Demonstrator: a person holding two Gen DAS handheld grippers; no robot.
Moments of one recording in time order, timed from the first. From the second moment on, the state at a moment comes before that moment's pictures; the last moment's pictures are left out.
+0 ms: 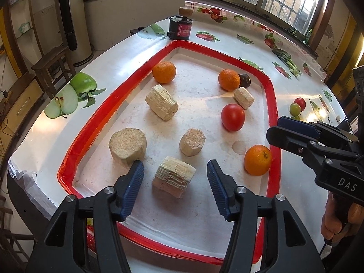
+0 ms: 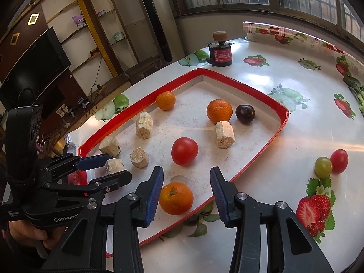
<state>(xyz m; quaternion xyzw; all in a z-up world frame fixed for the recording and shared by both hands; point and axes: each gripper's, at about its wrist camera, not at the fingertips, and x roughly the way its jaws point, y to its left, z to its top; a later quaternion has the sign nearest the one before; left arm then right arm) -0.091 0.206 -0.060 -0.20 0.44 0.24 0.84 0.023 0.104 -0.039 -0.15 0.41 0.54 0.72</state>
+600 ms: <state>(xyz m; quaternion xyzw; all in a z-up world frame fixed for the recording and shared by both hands) -0.070 0.175 -0.035 -0.18 0.43 0.21 0.86 0.073 0.004 -0.035 -0.09 0.42 0.47 0.77</state>
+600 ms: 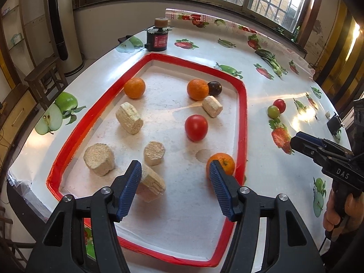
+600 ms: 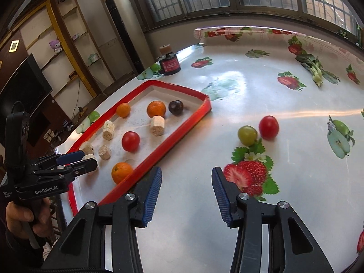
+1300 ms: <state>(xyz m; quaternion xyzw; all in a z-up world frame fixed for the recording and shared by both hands) 0.005 0.106 -0.023 -0.15 0.43 0.12 0.88 0.140 -0.033 -0.043 -0.06 0.43 0.41 0.80</state>
